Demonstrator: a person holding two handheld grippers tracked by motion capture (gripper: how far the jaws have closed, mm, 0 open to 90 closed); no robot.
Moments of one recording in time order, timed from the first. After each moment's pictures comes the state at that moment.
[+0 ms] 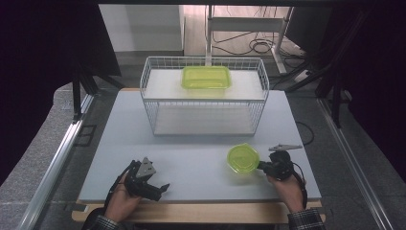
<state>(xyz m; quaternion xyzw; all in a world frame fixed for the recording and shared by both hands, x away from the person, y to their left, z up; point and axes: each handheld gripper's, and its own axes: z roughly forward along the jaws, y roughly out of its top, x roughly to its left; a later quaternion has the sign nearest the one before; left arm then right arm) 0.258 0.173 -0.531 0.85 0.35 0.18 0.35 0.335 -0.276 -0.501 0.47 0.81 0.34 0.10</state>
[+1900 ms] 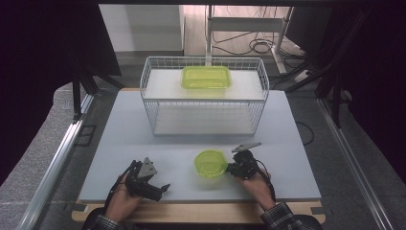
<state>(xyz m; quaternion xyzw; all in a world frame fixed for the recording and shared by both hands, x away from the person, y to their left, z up) 0.260 0.171 -0.533 0.86 0.34 0.18 0.34 0.344 -0.181 -0.521 0.38 0.86 0.35 0.03</state>
